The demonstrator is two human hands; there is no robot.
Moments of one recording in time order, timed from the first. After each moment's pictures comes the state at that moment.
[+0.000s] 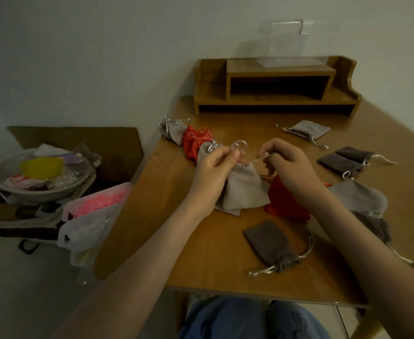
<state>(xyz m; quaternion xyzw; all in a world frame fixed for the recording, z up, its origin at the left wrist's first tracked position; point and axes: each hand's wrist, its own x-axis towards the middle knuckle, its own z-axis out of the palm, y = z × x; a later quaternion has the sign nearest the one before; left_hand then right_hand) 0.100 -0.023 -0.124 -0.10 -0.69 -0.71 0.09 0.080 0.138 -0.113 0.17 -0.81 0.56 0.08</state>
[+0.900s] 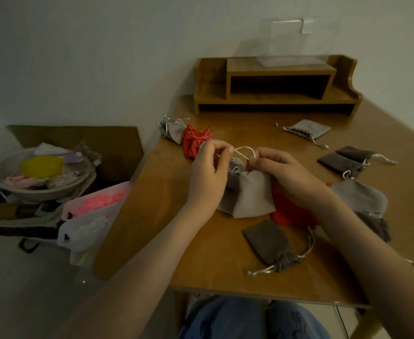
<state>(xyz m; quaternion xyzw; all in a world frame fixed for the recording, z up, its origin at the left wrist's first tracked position) 0.097 -0.027 -0.135 -0.12 -0.78 -0.54 0.30 0.087 0.136 -0.105 0.23 -0.75 0.61 -0.11</state>
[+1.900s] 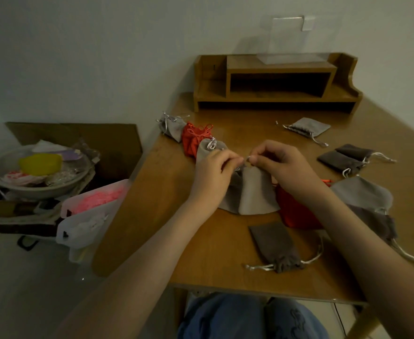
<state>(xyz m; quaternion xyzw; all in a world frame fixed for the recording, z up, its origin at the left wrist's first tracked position) 0.091 -0.028 -0.138 -0.15 -0.85 -0.44 0.24 0.084 0.138 -0.110 0.25 -0.82 0.51 0.06</state>
